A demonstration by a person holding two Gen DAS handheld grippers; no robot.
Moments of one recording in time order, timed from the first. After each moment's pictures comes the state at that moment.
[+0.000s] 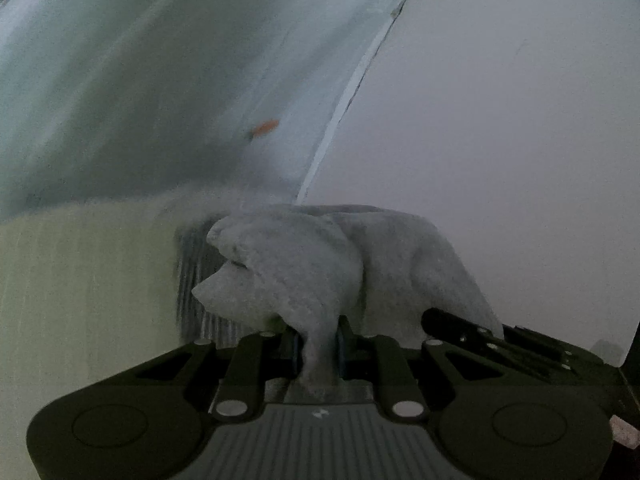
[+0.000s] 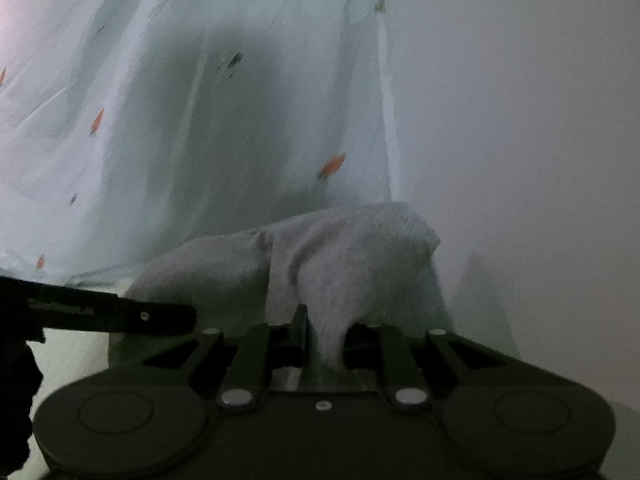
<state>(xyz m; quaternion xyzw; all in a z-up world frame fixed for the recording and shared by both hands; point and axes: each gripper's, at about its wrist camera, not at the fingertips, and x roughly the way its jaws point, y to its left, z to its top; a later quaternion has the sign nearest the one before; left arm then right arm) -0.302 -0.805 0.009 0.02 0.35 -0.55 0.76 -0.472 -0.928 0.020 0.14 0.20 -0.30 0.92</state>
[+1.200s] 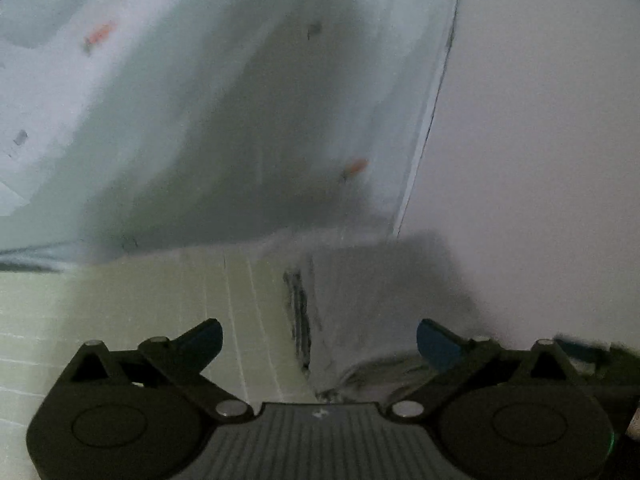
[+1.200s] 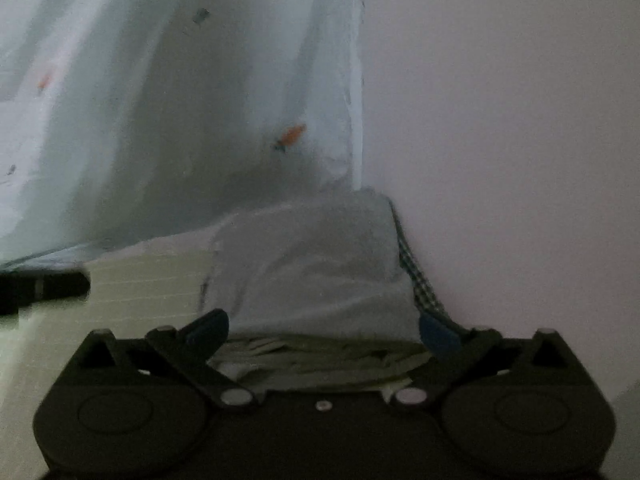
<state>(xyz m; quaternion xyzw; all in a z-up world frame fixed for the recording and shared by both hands) -0.324 -0.729 -0.008 0.04 0.24 -0.46 0.85 -0.473 -0.881 -0.037 0.11 0.23 -0.39 0.89</state>
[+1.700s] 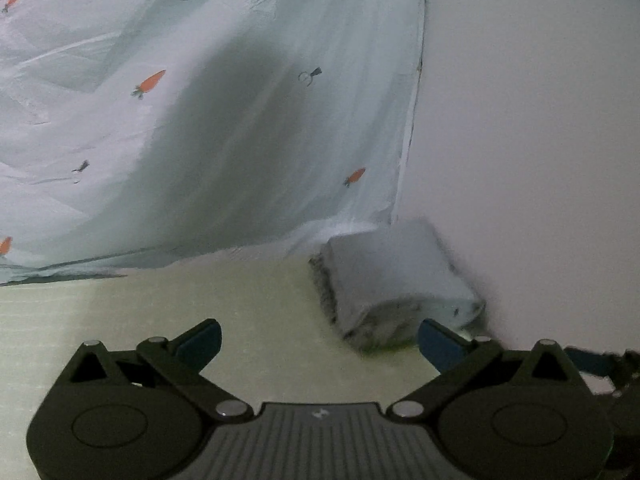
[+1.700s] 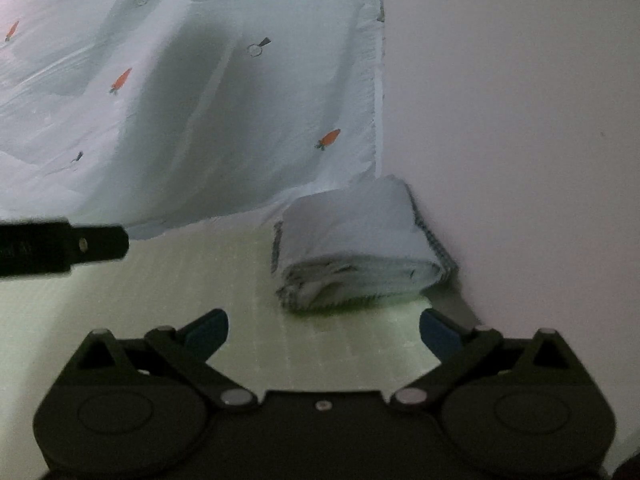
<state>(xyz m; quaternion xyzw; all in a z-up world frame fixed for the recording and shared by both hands) -0.384 -0.609 0.012 0.08 0.23 -0.45 0.86 -0.537 -0.741 -0.021 0.13 0.23 -0.38 0.89</state>
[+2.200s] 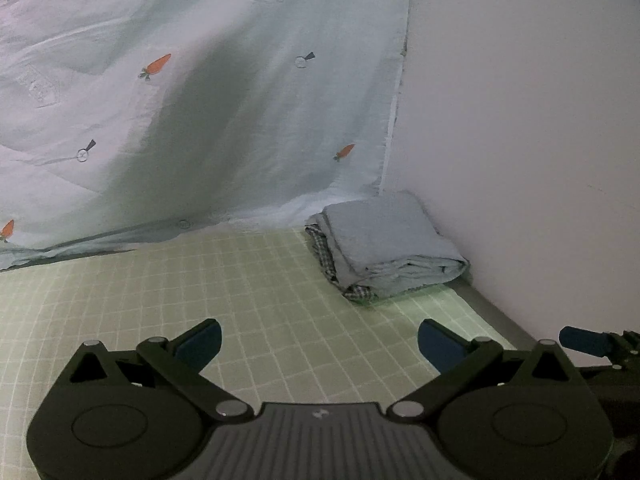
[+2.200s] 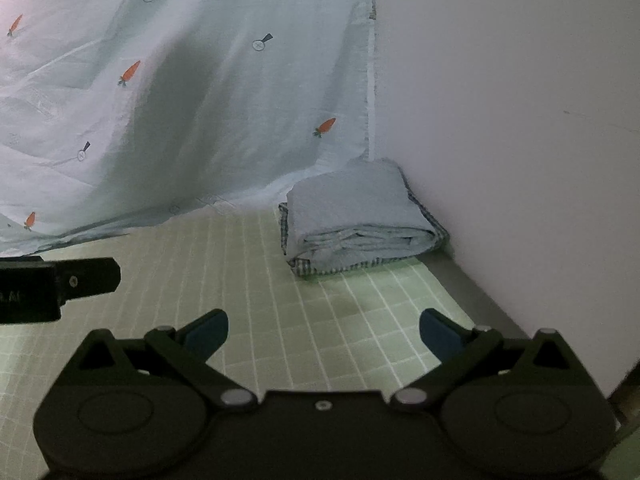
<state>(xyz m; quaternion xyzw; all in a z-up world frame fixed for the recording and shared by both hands) -0.392 -0.556 0.003 0.10 0.25 -0.48 0.83 -0.556 -0.673 -0.018 0.13 0.23 -0.41 0.87</state>
